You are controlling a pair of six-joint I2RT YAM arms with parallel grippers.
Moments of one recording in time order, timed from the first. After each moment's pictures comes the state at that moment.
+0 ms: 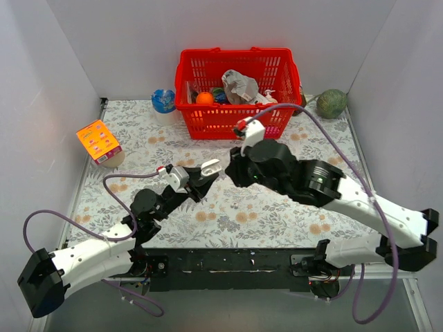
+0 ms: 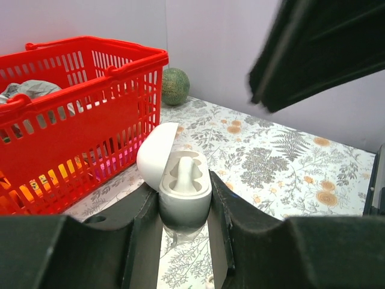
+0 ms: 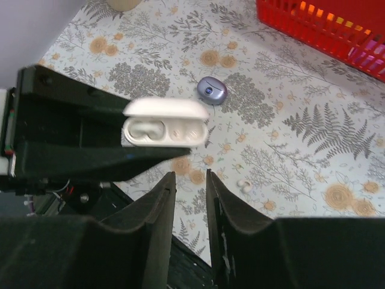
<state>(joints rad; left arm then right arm) -0.86 0.82 0.37 0.74 0.06 -0.01 1.19 1.31 1.54 -0.77 0.35 0.43</state>
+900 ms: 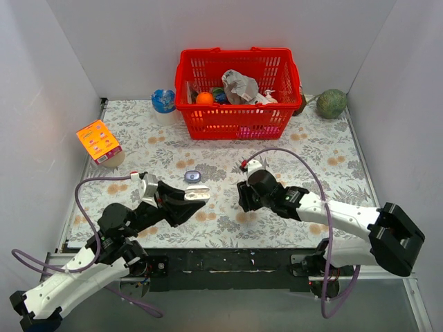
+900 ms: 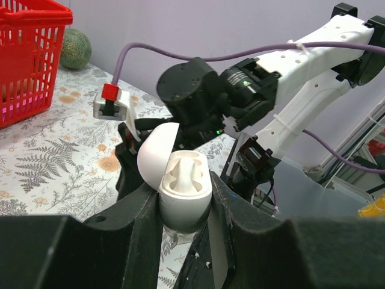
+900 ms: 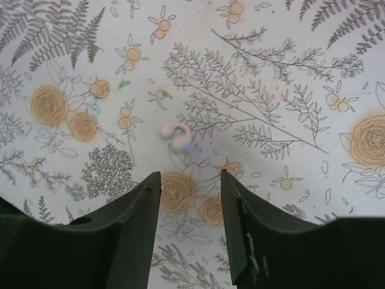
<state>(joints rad) -0.86 0.33 0.43 0.13 0.26 -0.42 1.00 1.23 0.67 -0.23 0.17 0.40</state>
